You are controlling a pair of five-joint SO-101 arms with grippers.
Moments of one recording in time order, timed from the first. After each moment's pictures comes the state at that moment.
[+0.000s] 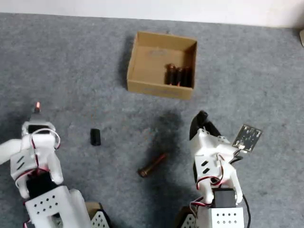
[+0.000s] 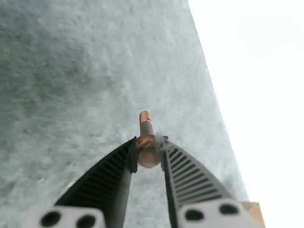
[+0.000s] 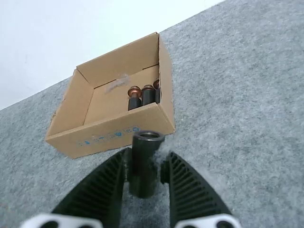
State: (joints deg) left arm -33.1 -82.4 81.1 35.5 61.0; right arm -8.3 -102.9 95.3 34.4 -24.4
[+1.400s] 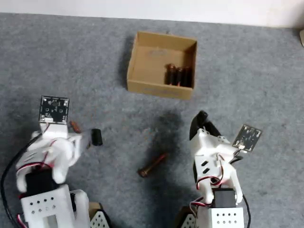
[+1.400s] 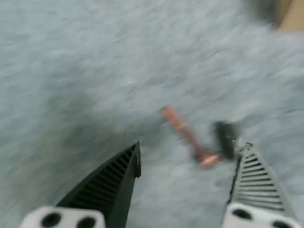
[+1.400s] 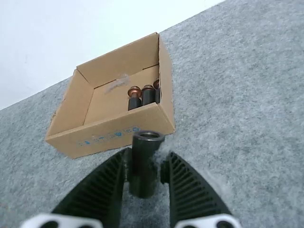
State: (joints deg) left arm -27.5 -75.7 64.7 67.0 -15.7; right arm -8.3 -102.9 95.3 34.4 -24.4
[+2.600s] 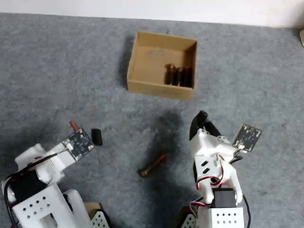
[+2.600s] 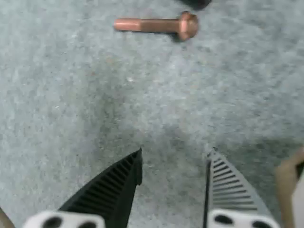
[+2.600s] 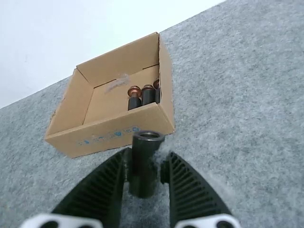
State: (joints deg) left arm -37.5 -75.5 62.6 84.4 -78.3; right arm -8.3 -102.9 95.3 34.4 -23.9
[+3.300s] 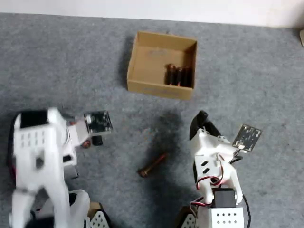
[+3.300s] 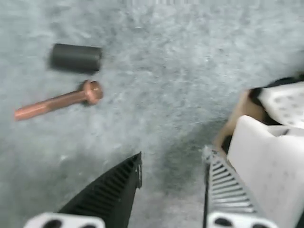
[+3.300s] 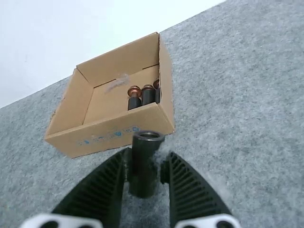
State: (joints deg) left arm -17.9 -26.2 34.7 97.7 -78.3; right arm -8.3 -102.9 95.3 34.4 -23.9
